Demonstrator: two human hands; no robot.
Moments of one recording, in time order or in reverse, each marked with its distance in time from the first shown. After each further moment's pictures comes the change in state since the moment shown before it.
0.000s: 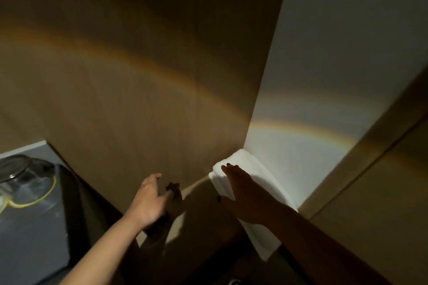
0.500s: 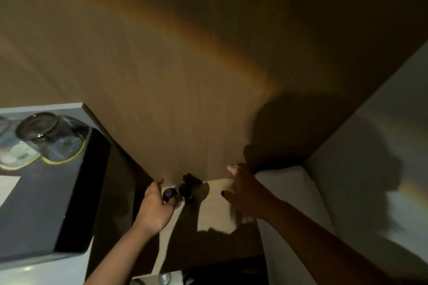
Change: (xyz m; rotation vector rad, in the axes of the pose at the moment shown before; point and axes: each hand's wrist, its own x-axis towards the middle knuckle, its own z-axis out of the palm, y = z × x) left_hand 0.054 -0.042 0.044 -0.279 0.306 -0.400; right_hand 0.189 0.029 0.031 0.033 -0.331 -0.209
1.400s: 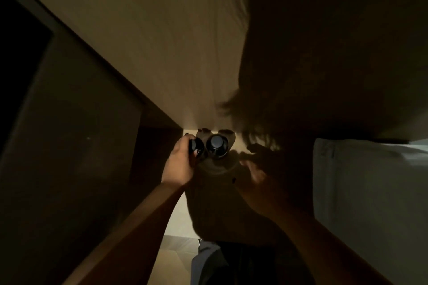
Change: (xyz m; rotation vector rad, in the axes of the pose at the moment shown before) left_hand 0.193 -0.176 0.123 0.089 0.094 0.016; right_hand 0.177 0.086 0.211 0.265 -0.240 0.159
